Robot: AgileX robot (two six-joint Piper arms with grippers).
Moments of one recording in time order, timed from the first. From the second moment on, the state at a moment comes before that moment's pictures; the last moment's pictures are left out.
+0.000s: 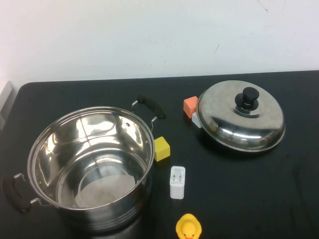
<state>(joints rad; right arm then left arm) 0.02 -0.01 0.02 -0.10 0.41 0.03 0.04 -0.01 0.01 -0.11 0.37 -0.02</state>
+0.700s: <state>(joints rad) 0.02 -0.01 0.03 0.67 0.28 0.08 0.04 -0.01 0.01 -0.11 0.37 -0.02</state>
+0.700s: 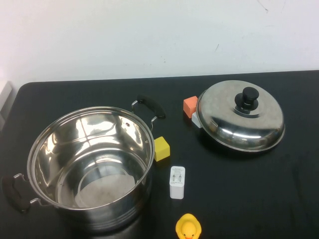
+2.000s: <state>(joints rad) 0.02 1.23 -0.40 -0.15 -0.94 0.29 0.04 -0.01 0.01 -0.11 0.37 -0.02</state>
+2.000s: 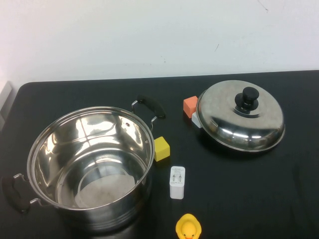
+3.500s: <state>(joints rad) 0.18 2.22 -1.03 -0.24 -1.07 0.31 0.04 -0.01 0.01 -0.11 0.37 -0.02</state>
